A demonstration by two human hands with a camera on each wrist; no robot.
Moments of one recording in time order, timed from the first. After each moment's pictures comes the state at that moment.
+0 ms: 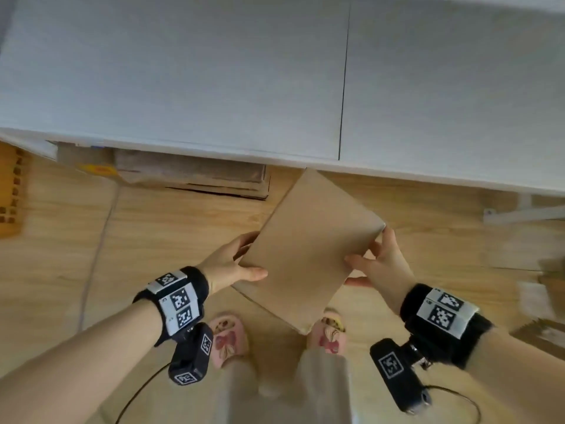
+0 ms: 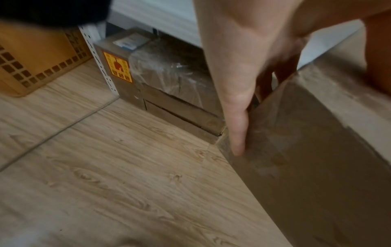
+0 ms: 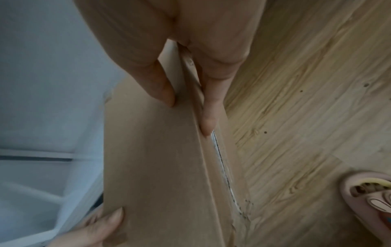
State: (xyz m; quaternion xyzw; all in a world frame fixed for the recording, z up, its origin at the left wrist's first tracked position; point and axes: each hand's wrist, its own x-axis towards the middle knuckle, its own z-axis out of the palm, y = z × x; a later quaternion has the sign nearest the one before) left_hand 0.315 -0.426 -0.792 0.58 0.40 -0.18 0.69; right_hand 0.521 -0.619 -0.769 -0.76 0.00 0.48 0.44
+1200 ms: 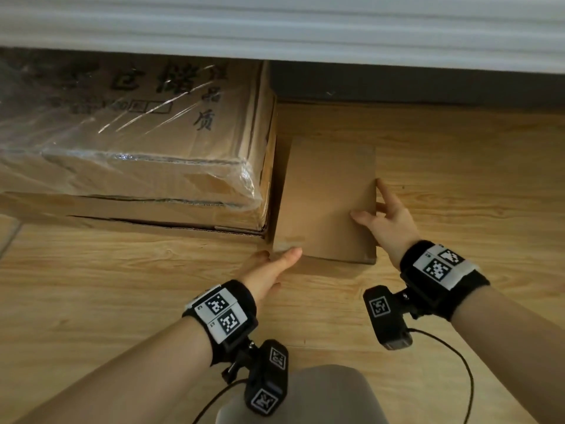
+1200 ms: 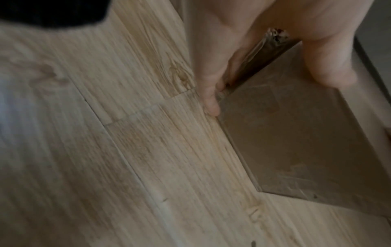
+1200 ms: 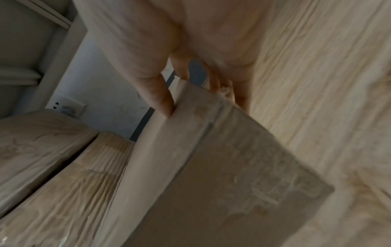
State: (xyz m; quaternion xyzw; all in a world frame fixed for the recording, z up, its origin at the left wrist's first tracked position) left_hand 0.426 -0.388 -1.177 0.46 0.51 -0.03 0.72; right_hand 0.639 -0.492 -1.167 -0.79 -0.13 0.35 0.49
